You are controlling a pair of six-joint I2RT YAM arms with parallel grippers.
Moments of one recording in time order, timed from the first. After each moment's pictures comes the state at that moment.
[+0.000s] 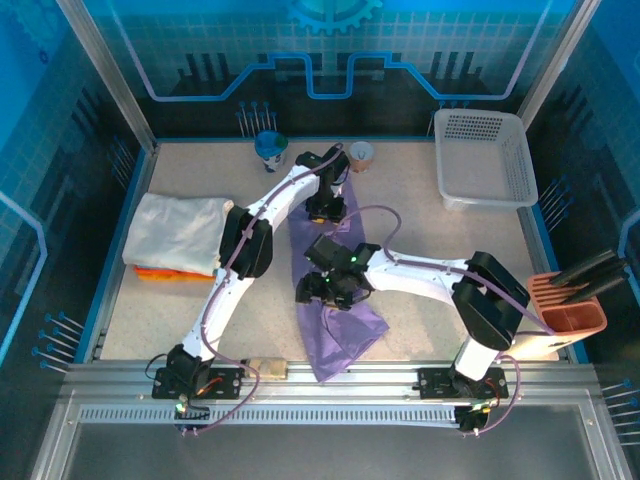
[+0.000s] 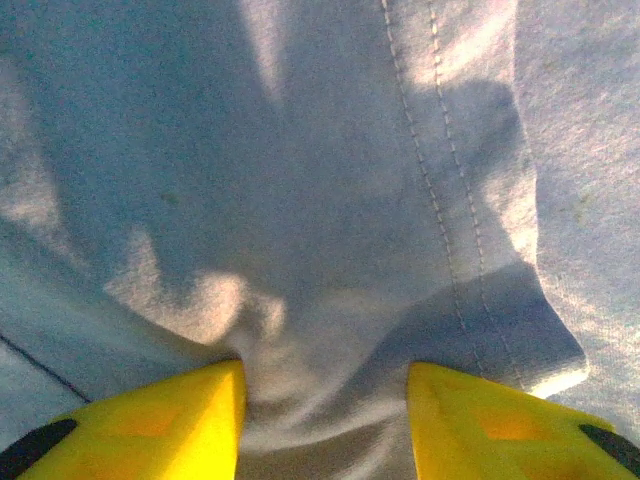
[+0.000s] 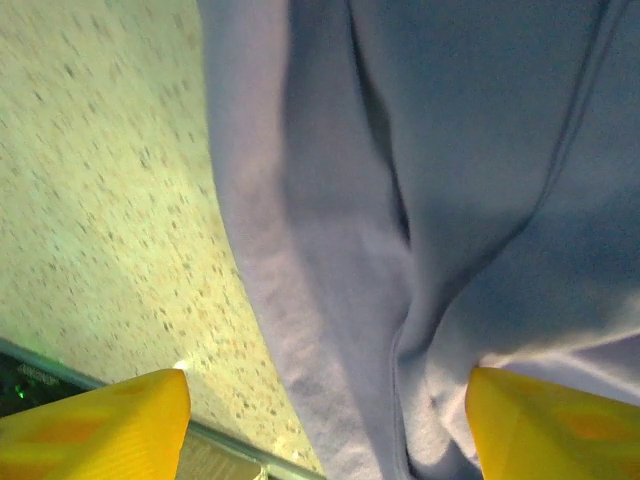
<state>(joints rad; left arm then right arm) -0.50 2.60 2.44 -1.25 0.12 -0.32 0.94 1.69 1.13 -0.61 -0.18 1.04</state>
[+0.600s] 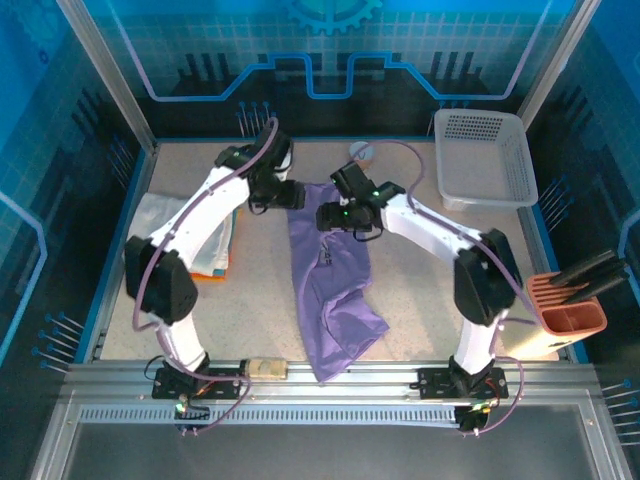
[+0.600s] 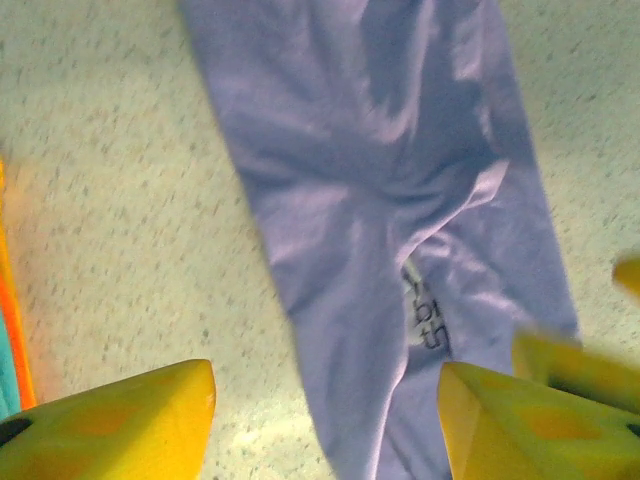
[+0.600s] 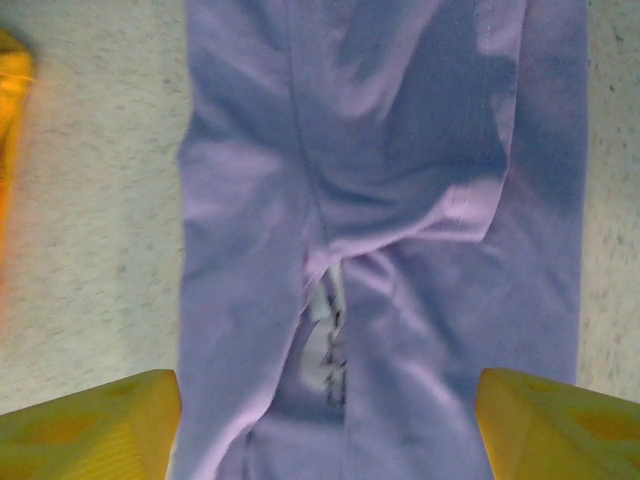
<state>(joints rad) -0.40 1.76 1.67 -1.04 0.03 -0.37 0.61 1.88 1.53 -0.70 -0.02 0.52</state>
